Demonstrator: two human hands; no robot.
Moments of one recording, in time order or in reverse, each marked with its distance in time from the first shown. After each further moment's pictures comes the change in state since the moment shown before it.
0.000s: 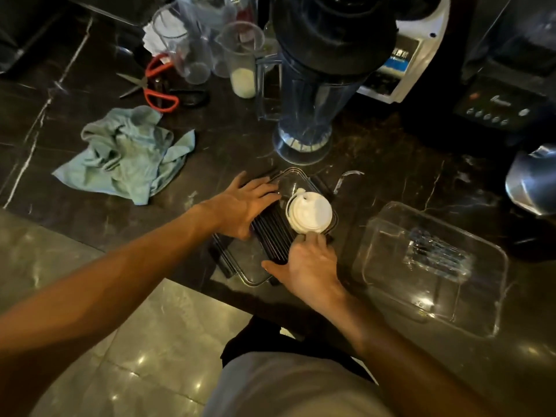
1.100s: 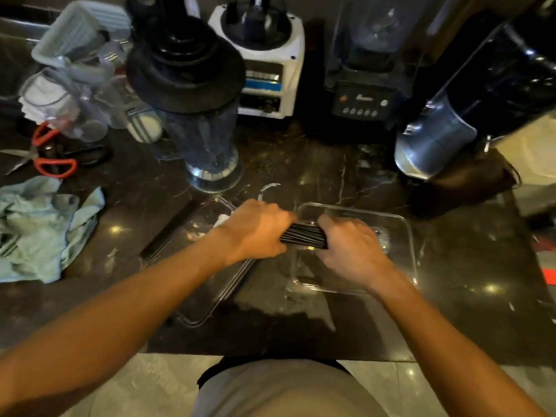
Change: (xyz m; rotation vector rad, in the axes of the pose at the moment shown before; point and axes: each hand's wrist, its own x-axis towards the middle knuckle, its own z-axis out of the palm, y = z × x) left_hand 0.062 0.163 -0.122 0.041 0.103 0.190; right_hand -0.041 0.165 -0.098 0.047 0.099 0.077
